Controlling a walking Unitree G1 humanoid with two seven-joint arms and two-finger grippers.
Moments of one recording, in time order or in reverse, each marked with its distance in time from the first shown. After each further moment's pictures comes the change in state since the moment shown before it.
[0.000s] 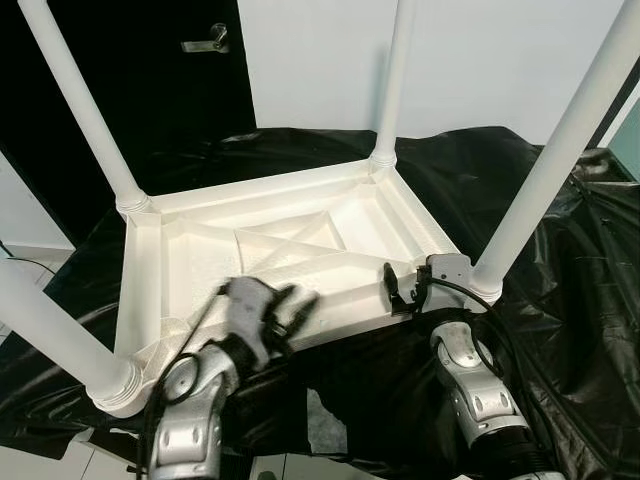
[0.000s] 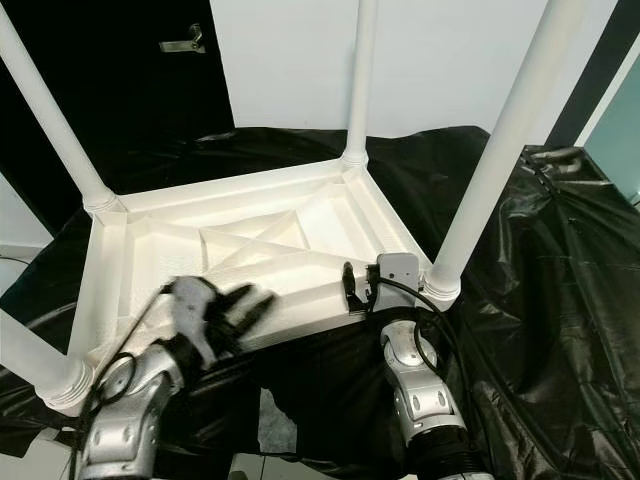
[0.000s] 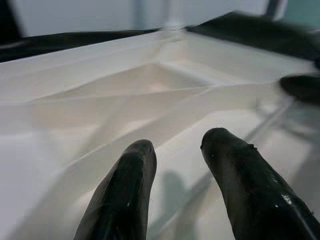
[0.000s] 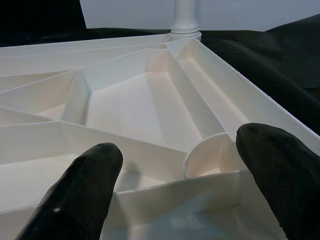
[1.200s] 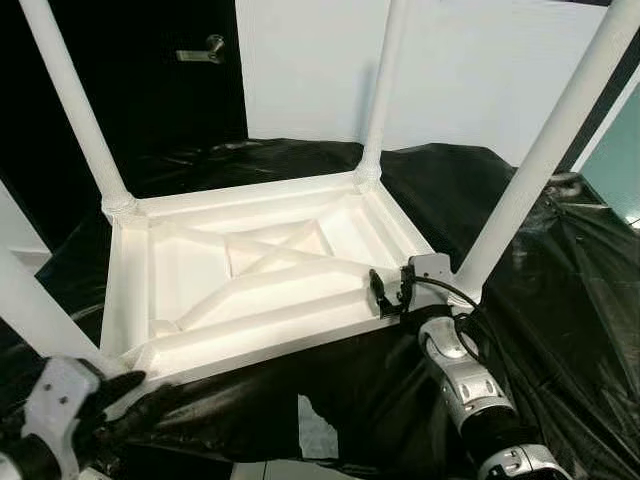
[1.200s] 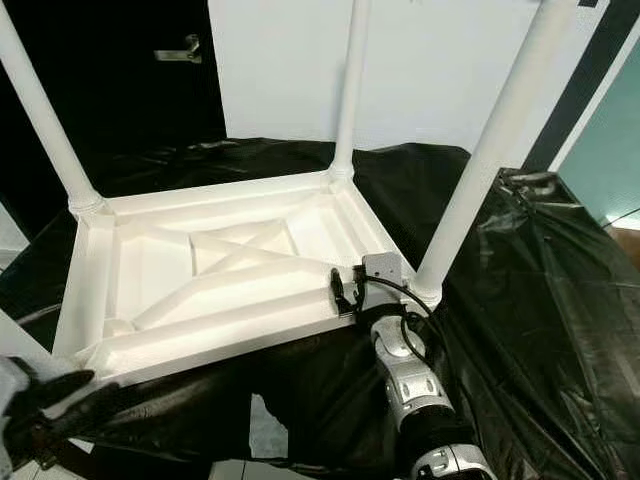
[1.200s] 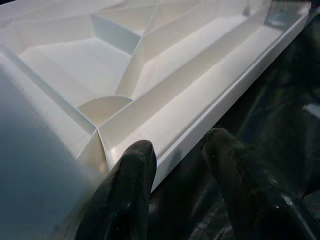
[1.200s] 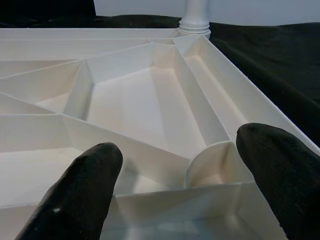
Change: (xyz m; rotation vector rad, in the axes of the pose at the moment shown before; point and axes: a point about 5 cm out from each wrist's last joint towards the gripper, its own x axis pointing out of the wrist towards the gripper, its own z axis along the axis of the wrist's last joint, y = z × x) left arm -0.153 0.041 0.028 0.087 0.334 -0.062; right arm 0.018 0.015 -0.013 -0.010 0.059 0.101
